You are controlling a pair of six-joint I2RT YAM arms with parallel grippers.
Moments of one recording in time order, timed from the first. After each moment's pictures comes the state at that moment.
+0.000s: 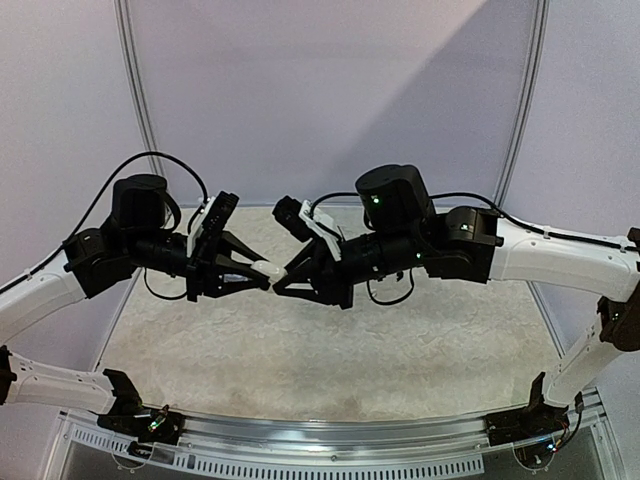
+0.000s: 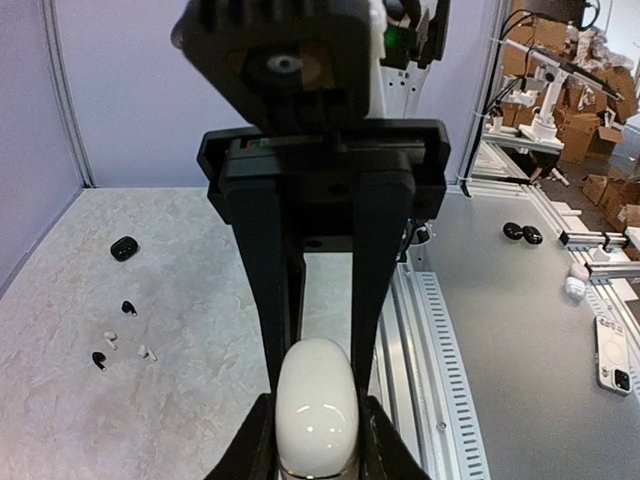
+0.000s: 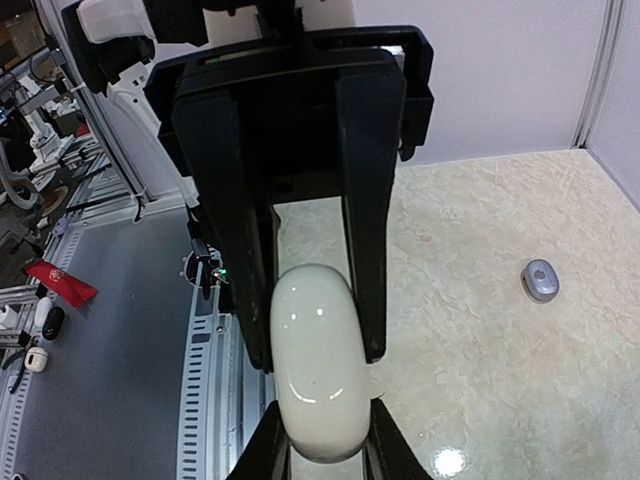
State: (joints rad) left arm -0.75 1.03 0.97 -0.29 0.81 0.20; right arm 1.16 1.59 1.46 -0.29 -0.35 0.02
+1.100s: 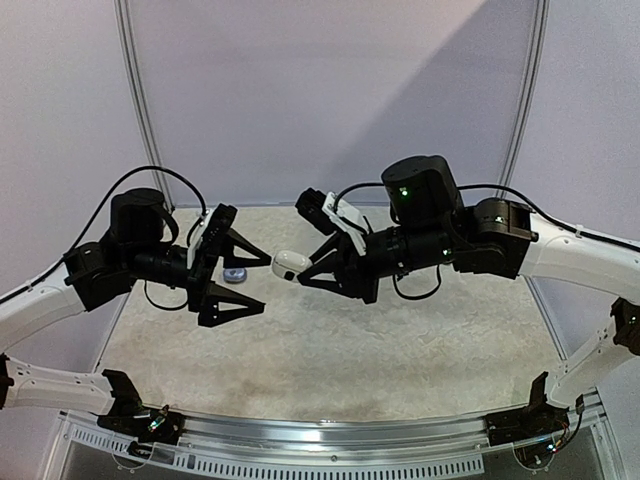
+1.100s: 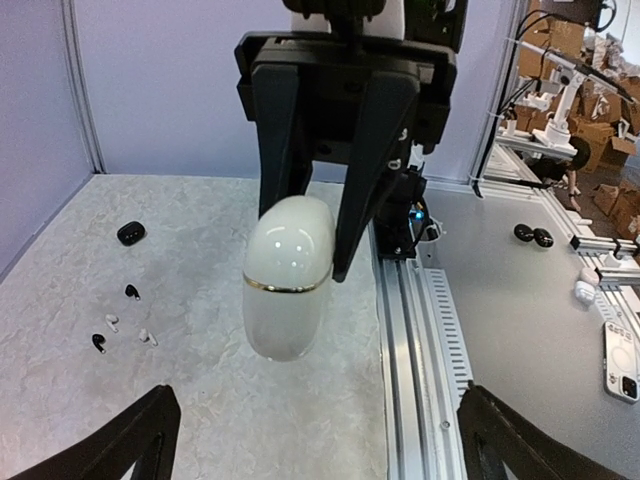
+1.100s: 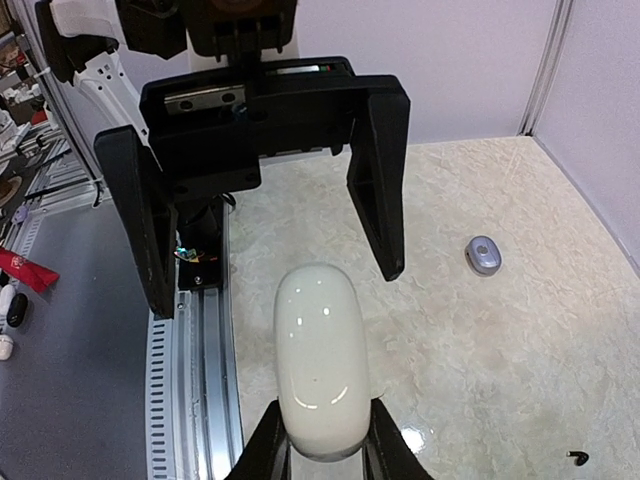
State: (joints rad) left arm -0.77 0.98 0.88 -0.23 0.76 0.15; right arm 1.16 1.48 1.45 -0.41 -0.23 -0.04
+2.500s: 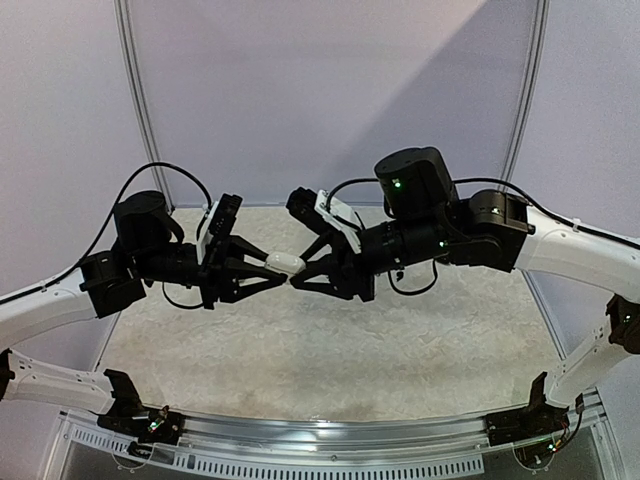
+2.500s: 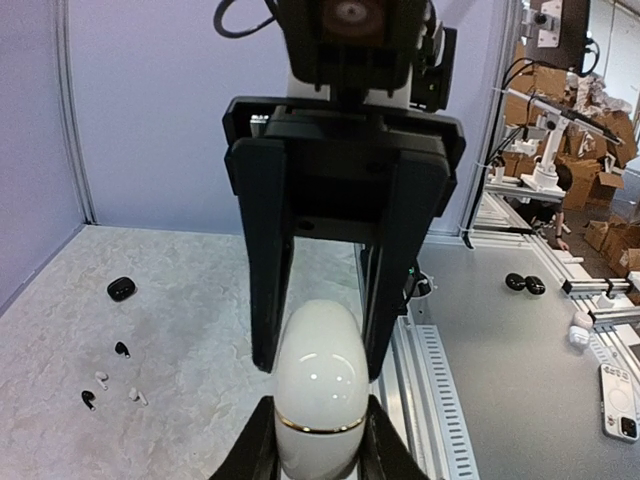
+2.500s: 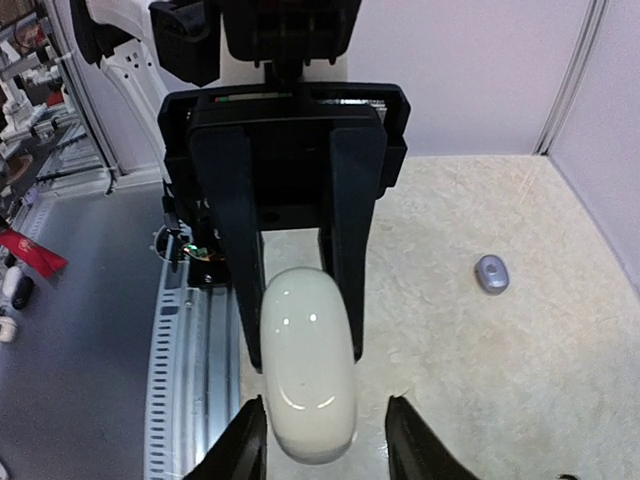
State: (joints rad) left arm -0.83 1.02 0.82 0.08 0.73 0.00; right arm 1.16 1.52 1.52 -0.46 -0.28 -0.10
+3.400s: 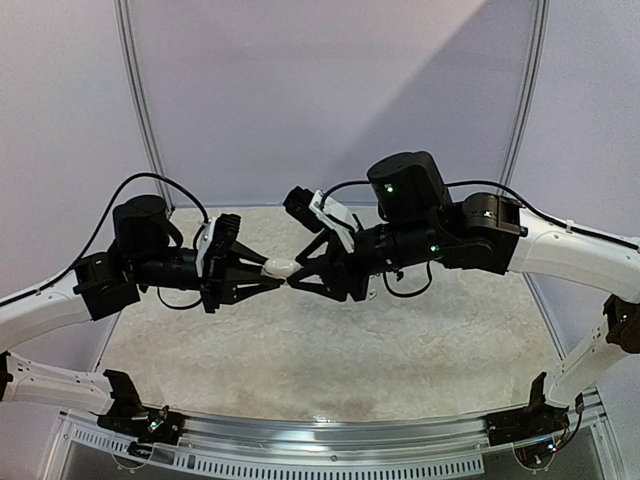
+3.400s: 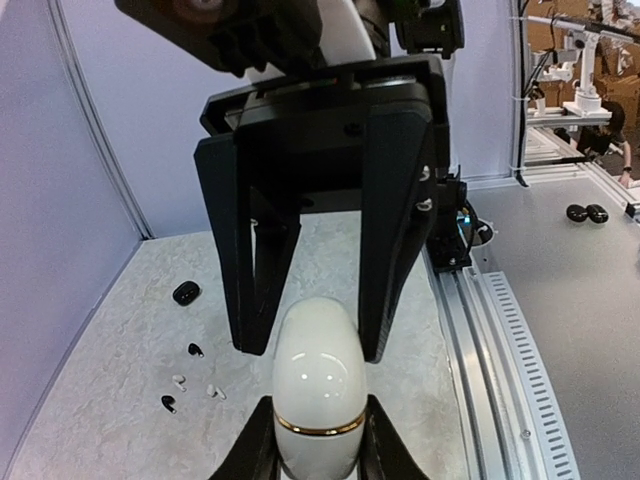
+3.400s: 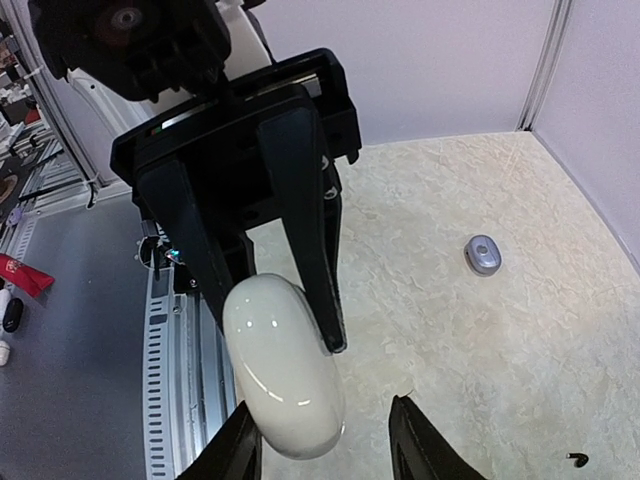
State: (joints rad) left arm -0.85 0.99 0.82 -0.02 0.63 0.30; right arm 1.16 1.54 1.52 -0.45 -0.19 -0.04
